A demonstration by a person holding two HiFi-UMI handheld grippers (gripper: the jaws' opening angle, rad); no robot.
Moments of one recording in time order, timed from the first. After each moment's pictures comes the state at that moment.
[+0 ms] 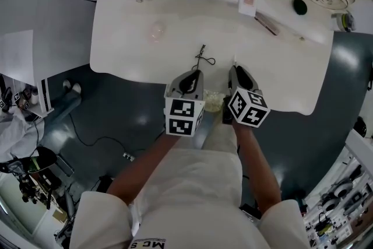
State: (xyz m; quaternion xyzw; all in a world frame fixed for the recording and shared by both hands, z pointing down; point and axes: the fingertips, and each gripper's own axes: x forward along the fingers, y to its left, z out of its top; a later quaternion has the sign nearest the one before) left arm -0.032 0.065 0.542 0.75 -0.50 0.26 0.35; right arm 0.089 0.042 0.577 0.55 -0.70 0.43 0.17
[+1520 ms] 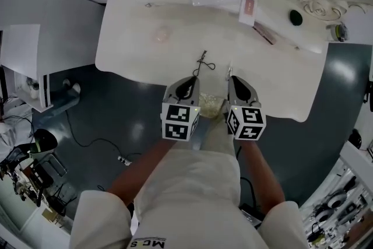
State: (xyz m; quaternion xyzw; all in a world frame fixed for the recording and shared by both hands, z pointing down) left arm -0.043 0.075 0.517 0.74 -0.52 0.25 0.34; right arm 0.074 0.054 0.523 0.48 -0.79 0.31 0.22
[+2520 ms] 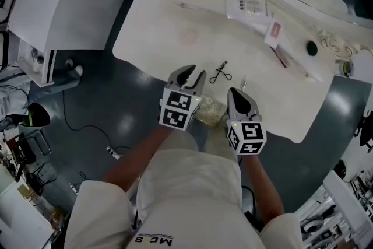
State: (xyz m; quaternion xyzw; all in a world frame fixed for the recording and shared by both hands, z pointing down) left arm -0.106 0.042 0.496 0.74 -0.54 0.23 0.32; right arm 0.006 0.065 0.481 0.38 -0.85 0.27 0.25
